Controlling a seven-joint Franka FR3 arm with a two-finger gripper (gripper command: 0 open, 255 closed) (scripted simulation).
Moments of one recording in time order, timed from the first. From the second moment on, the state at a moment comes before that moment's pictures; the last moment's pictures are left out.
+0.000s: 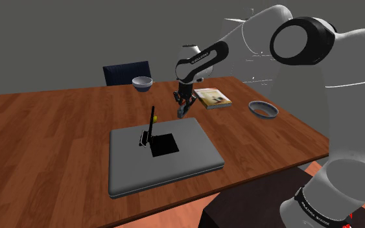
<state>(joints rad) -0.13 0.60 0.11 -1.64 -0.08 2.24 1.16</state>
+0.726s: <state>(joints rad) -0.13 0.57 0.11 -1.64 -0.08 2.21 1.16</state>
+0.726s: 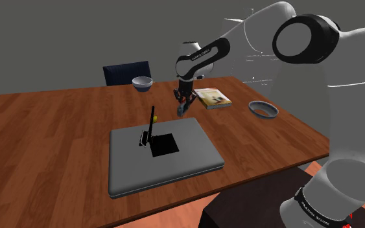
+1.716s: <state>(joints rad) -0.13 0.48 0.12 -1.57 -0.06 2.06 1.15</state>
